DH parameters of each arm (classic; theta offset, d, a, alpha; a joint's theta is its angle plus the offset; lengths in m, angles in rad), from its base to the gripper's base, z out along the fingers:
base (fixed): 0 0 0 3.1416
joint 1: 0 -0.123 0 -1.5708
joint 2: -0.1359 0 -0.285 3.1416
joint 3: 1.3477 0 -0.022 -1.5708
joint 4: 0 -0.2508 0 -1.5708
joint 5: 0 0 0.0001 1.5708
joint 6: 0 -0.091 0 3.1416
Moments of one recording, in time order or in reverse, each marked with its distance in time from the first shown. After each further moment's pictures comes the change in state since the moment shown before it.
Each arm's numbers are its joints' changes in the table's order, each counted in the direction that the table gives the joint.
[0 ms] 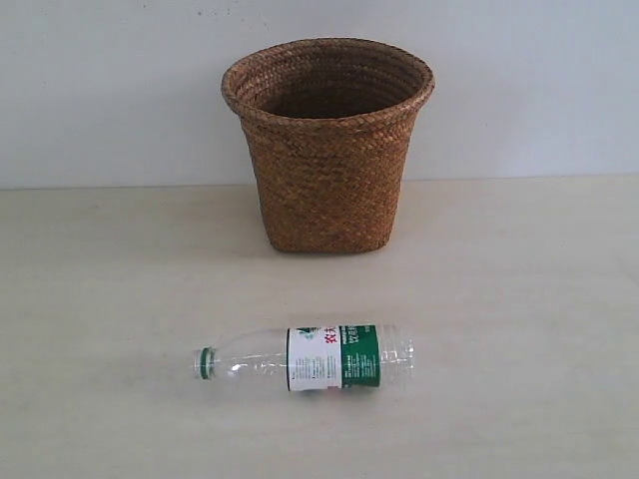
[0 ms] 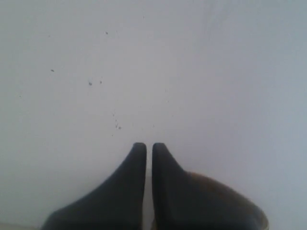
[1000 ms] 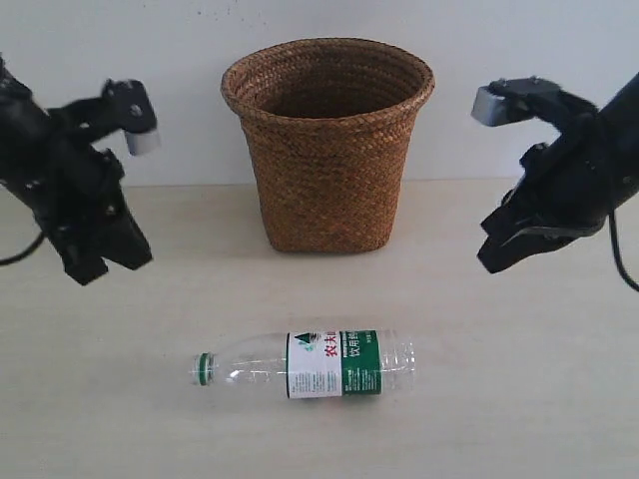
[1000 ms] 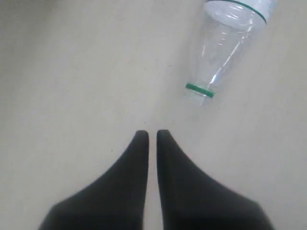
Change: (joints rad) left arm 0.132 -1.267 -0.900 0.283 -1.211 -1.388; right arm -0.207 -1.011 -0.654 -0.465 -0.946 0.855
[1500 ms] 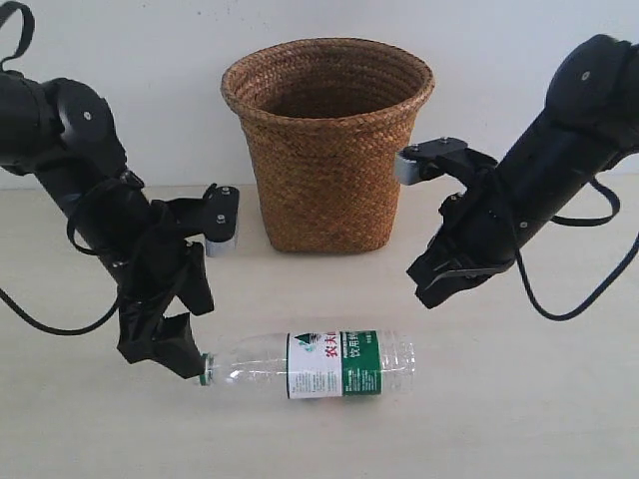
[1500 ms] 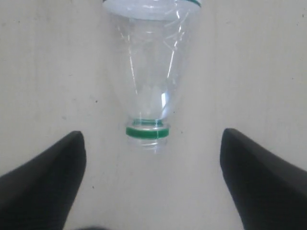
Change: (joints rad) left arm 0.100 -0.227 -0.002 0.053 0.007 -0.254; right arm -0.129 -0.204 -0.055 -0.004 0.102 0.011
